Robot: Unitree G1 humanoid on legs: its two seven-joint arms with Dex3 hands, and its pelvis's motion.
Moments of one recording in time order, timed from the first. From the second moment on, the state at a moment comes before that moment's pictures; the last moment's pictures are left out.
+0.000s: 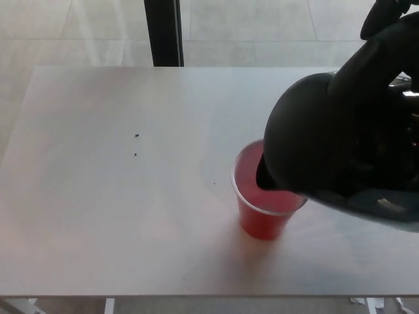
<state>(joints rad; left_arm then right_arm) -0.16 0.79 0.37 1.26 -0.17 -0.03 -0.35 -0.49 -0.65 0.07 -0.48 -0.47 0.47 0.30</state>
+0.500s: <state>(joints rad) -0.16 0.79 0.38 1.26 -0.17 -0.03 -0.36 -0.57 -0.71 0.23 -0.60 -0.65 0.55 0.40</state>
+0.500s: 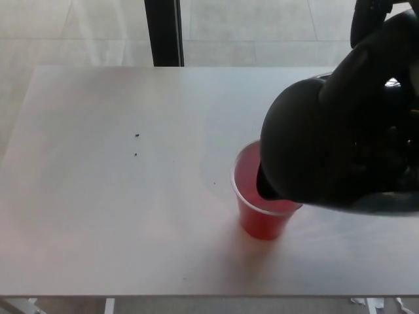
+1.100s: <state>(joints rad) -0.17 0.81 0.36 1.26 -0.17 -0.03 -0.37 -0.64 -0.67 0.36 -0.65 -0.89 0.56 0.54</state>
